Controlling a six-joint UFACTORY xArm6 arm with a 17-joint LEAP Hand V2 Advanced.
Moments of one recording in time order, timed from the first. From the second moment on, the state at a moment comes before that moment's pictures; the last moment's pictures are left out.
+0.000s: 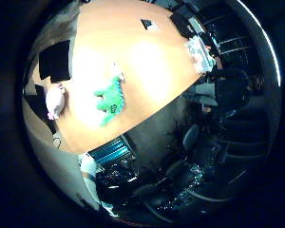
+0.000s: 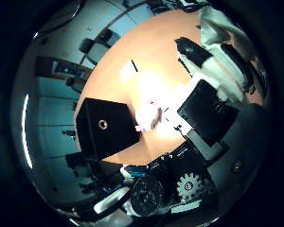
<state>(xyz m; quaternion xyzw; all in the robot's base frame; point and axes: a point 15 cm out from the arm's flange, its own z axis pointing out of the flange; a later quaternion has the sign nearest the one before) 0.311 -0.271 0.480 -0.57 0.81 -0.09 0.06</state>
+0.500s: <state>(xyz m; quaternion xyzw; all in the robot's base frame) 0.318 -0.314 0.410 -0.54 0.84 -0.04 0.05</state>
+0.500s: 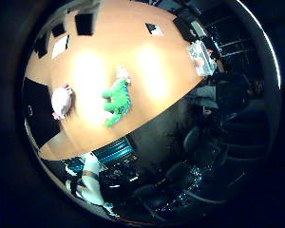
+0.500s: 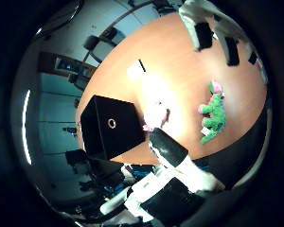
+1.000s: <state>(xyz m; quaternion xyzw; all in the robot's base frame) 0.303 -0.408 0.267 -0.45 0.89 0.03 0.06</state>
